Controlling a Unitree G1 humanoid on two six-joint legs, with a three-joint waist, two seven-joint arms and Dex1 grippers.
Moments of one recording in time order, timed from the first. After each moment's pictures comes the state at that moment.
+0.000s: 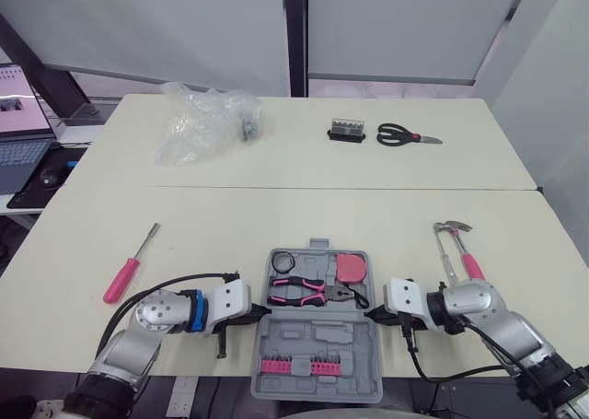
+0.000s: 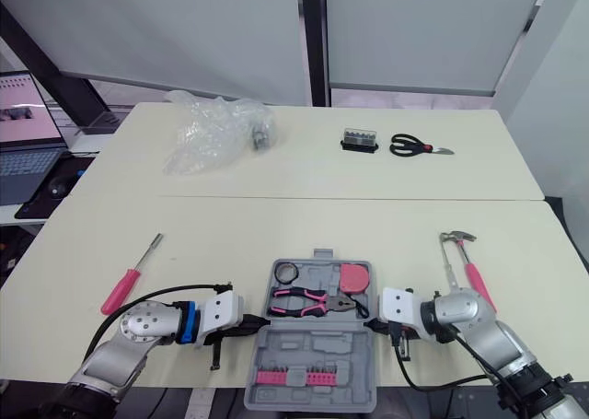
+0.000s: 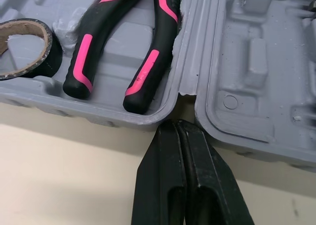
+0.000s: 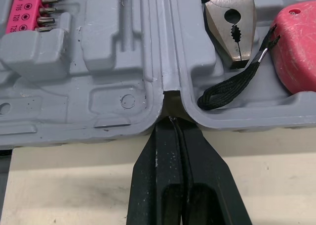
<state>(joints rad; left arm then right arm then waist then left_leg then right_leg) -0.07 0.70 -0.21 0.13 -0.05 -0.11 -1.12 -0.14 -0.66 0.35 -0.07 -0.02 0.17 1.11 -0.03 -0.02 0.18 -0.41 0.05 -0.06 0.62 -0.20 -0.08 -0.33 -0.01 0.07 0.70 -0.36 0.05</state>
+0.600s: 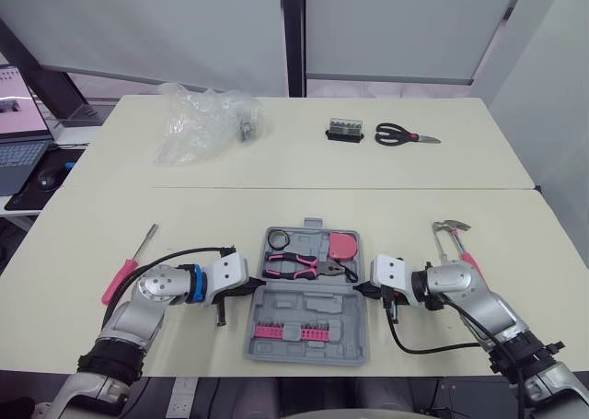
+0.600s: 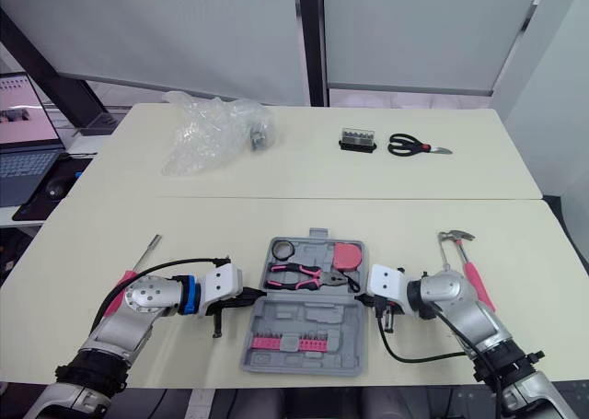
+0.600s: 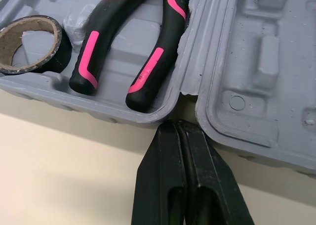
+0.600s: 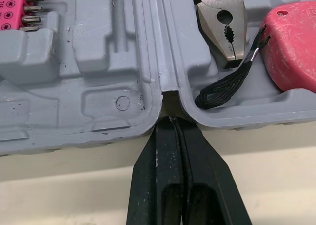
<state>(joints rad) -0.25 0.66 -0.20 0.35 -0.02 -0.18 -1.11 -0.27 -0.56 0.36 0.05 -0.08 0.18 1.05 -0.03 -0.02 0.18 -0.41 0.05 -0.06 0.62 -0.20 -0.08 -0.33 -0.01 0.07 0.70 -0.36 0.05</state>
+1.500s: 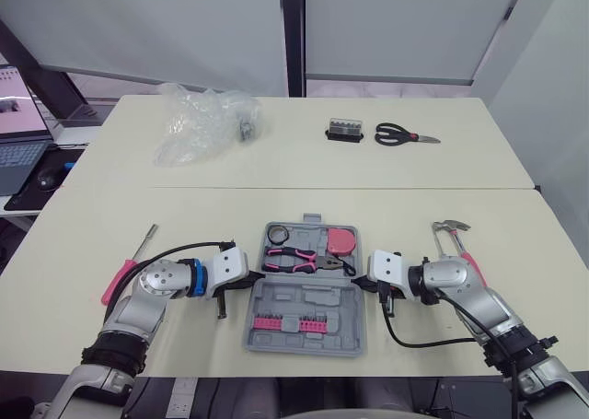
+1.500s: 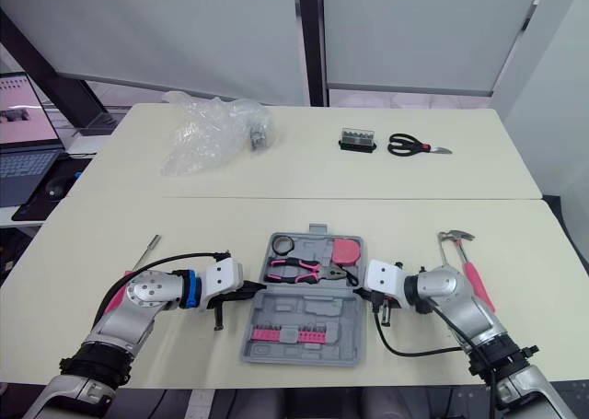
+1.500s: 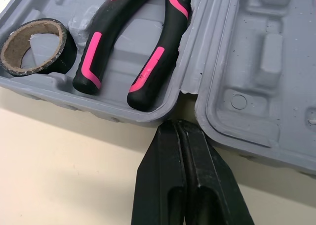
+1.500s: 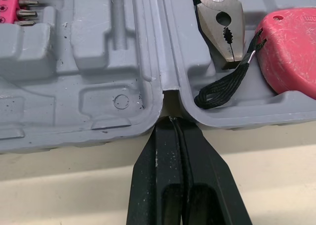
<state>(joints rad) -0.28 0.66 -0.20 0.38 0.00 -0.18 -1.10 -0.30 -0.57 0.35 0.09 -0.10 0.13 1.03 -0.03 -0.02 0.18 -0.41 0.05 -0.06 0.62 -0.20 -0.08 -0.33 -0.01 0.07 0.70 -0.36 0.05</state>
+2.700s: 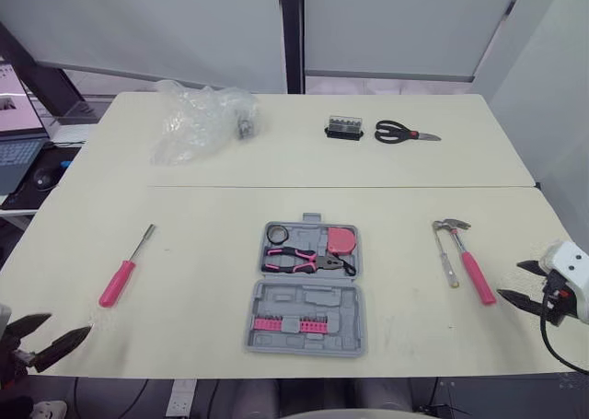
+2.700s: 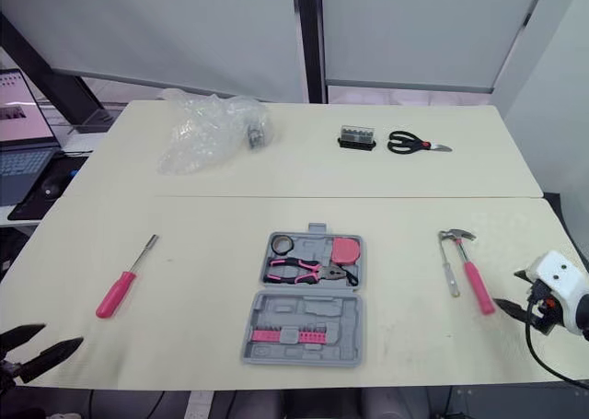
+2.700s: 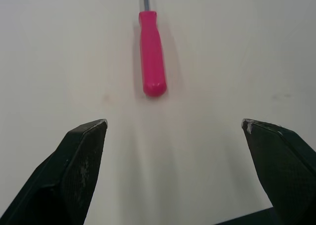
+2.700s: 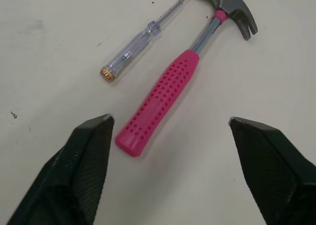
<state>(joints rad) 0.46 0.88 0.71 0.33 -0.45 0.22 -1.09 0.24 -0.96 -0.41 0.03 0.19 0.26 1.05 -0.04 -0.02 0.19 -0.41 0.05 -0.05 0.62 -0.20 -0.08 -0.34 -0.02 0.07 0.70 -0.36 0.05</state>
